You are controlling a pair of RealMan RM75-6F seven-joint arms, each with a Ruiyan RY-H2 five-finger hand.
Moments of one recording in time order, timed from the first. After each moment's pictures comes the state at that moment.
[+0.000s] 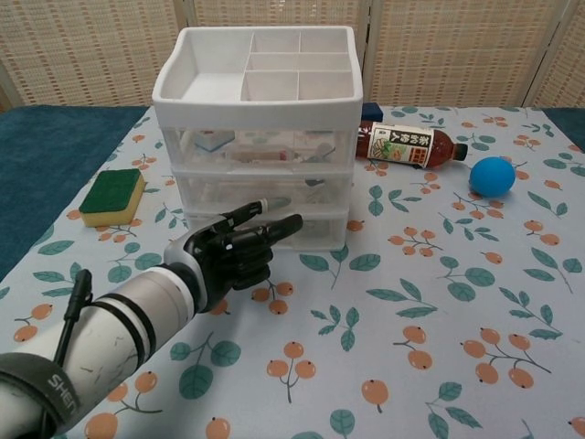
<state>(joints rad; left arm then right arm) -0.46 -2.06 -0.41 -1.49 0.99 0.89 -0.63 0.09 -1.08 0.05 -1.61 -1.53 1.45 0.15</state>
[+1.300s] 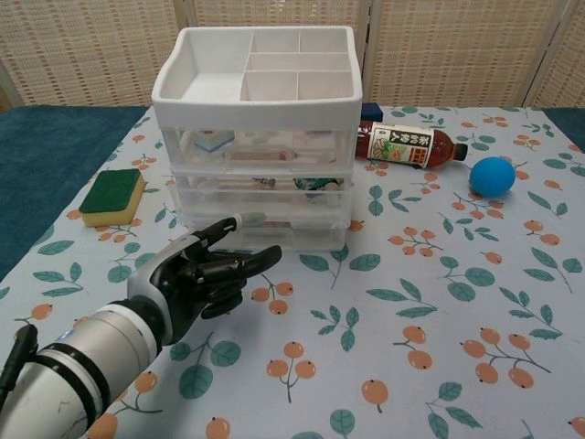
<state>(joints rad) -0.35 -2.02 -0.27 -1.58 1.08 1.05 -0.54 0.10 -1.08 0.04 -1.61 -1.54 1.44 0.15</state>
